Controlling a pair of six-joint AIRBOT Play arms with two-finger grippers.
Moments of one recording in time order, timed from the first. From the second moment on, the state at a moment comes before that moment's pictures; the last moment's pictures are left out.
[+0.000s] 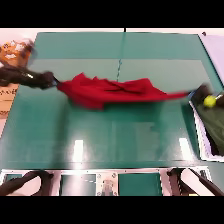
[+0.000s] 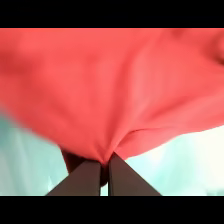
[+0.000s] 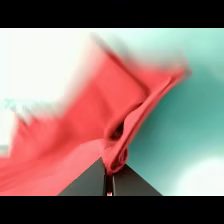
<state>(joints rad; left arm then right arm) 0.12 -1.12 1.26 0.88 -1.24 -1.26 -0.61 -0.97 0.90 -0.63 1.13 1.28</state>
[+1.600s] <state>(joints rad) 0.12 -1.49 1.30 0.80 -0.85 -1.18 -0.37 -1.63 1.33 -0.66 0.89 1.32</state>
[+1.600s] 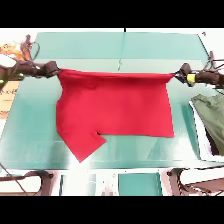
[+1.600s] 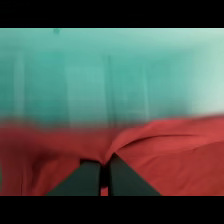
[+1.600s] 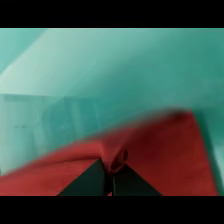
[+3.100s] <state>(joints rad) 0.20 -1.57 1.36 0.99 -1.45 -1.31 -0.52 -1.51 1.15 -0.98 1.33 1.49</state>
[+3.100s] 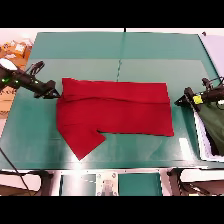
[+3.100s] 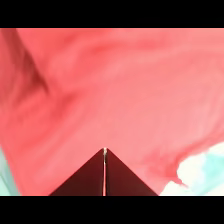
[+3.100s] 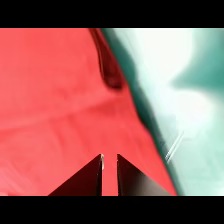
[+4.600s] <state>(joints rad) 0.22 -0.97 0.19 0.62 -0.96 -1.18 -0.51 -0.98 0.28 -0.77 0.88 1.53</state>
